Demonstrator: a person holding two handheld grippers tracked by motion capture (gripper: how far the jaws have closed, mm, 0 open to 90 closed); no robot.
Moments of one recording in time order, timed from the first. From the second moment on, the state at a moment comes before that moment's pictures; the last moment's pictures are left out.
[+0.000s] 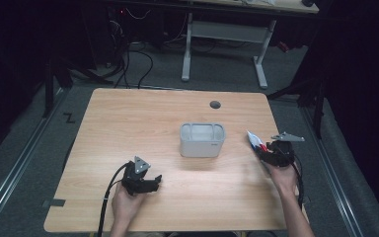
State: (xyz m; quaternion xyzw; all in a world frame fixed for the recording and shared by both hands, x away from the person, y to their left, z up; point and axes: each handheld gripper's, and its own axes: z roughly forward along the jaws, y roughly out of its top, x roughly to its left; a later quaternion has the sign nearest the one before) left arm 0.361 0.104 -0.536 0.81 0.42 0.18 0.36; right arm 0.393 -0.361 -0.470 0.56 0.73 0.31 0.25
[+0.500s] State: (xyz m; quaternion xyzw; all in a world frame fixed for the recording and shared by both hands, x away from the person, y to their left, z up) left arm 0.361 0.104 -0.536 0.81 0.42 0.18 0.36; right arm 0.424 -0.371 -0.462 0.57 0.75 0.24 0.24
